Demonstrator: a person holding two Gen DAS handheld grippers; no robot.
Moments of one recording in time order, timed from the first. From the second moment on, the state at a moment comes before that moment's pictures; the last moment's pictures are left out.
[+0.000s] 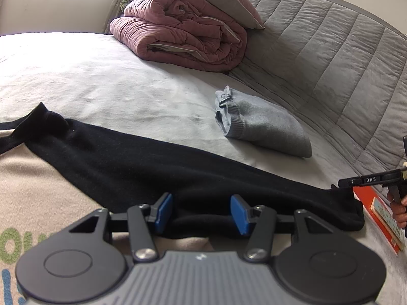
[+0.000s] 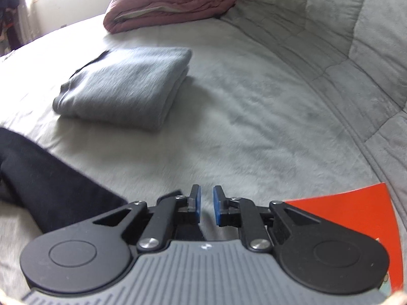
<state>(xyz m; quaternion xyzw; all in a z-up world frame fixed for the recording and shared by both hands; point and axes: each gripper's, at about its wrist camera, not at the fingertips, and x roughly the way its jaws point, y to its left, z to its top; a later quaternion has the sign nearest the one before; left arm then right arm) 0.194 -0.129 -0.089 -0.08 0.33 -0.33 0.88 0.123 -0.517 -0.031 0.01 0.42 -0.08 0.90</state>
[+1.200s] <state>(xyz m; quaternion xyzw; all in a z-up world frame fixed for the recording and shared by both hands) 0.185 -0.133 -0.087 -0.07 0.31 -0.38 0.87 0.199 -0.540 -0.041 -0.05 0.39 -0.24 0.89</state>
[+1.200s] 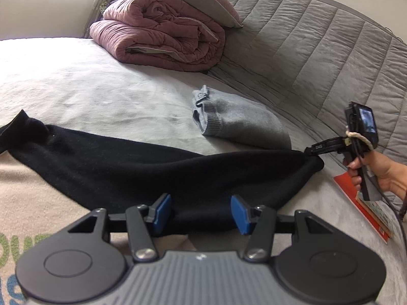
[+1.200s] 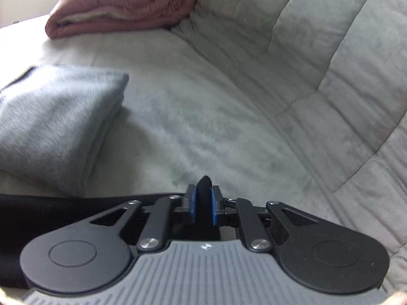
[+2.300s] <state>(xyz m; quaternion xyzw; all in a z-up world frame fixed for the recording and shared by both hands) 0.163 -0.166 -0.084 -0.05 0.30 -0.45 0.84 0.092 -0.535 -0.032 0.27 0.23 -0.27 0.90</state>
